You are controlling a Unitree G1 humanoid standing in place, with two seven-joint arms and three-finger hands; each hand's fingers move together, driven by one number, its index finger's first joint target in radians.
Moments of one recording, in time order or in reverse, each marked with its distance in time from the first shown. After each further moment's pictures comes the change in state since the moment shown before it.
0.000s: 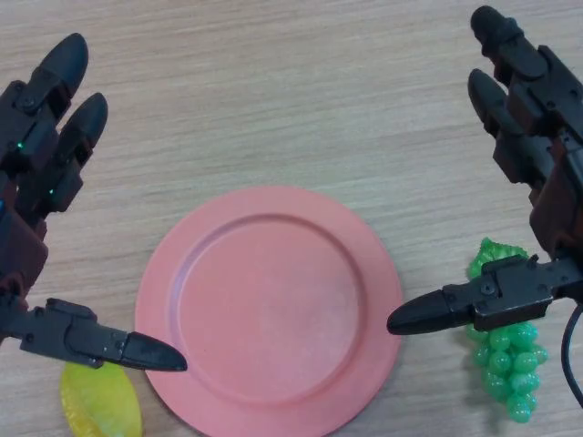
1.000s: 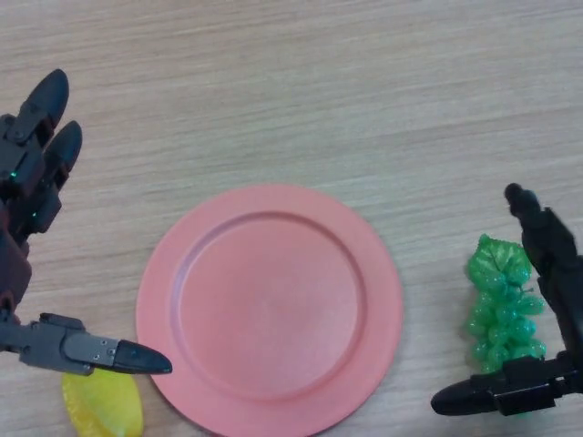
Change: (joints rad) left arm 0.066 -0.038 -0.005 0.129 0.123 -0.165 -0.018; right arm 0.337 0.027 -0.016 0.434 -0.353 -0.404 0.041
